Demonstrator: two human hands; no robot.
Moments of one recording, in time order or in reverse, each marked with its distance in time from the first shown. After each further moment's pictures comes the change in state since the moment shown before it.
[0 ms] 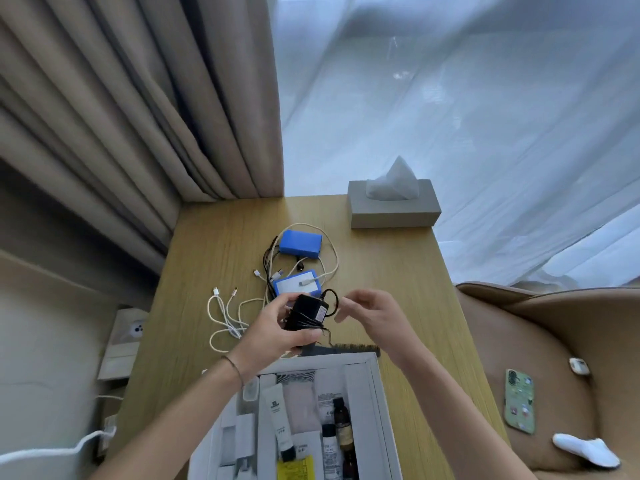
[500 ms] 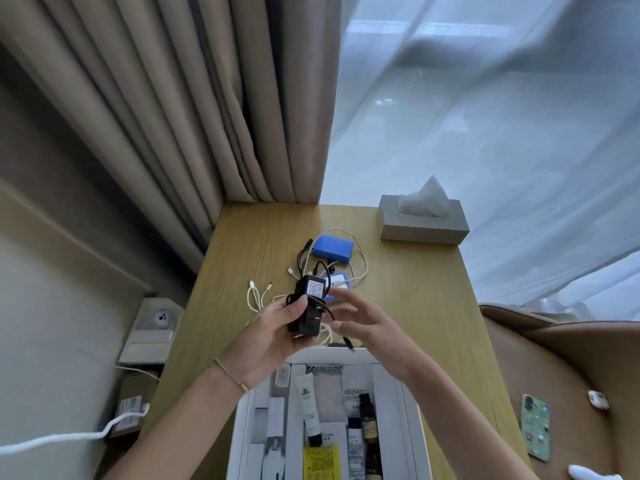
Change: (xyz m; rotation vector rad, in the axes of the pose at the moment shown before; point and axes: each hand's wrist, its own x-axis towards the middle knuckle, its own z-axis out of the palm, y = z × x) left_hand -0.070 0.012 -0.049 -0.686 -0.155 -0.020; right_hand -0.041 -0.048 0.064 0.240 -0.390 -0.064
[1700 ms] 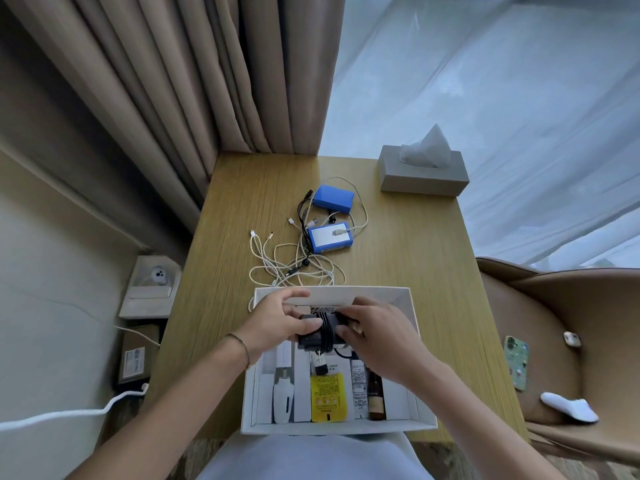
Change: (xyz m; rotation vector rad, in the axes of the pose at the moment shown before) left_hand -0.036 -0.059 -0.034 0.695 0.247 -0.140; right_hand -0.063 0.050 0.047 -1.204 0.193 -0.093
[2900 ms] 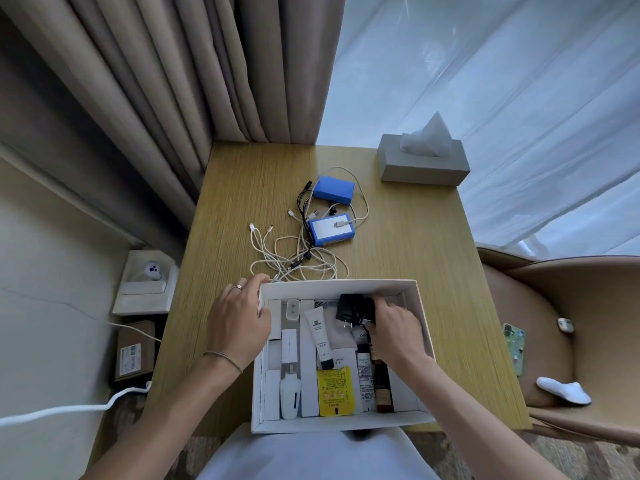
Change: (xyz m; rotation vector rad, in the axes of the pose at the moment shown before) left_hand 0.000 -0.040 -0.041 0.912 0.577 0.396; right_hand 0.008 0.056 0.071 -0.298 -0.007 0.392
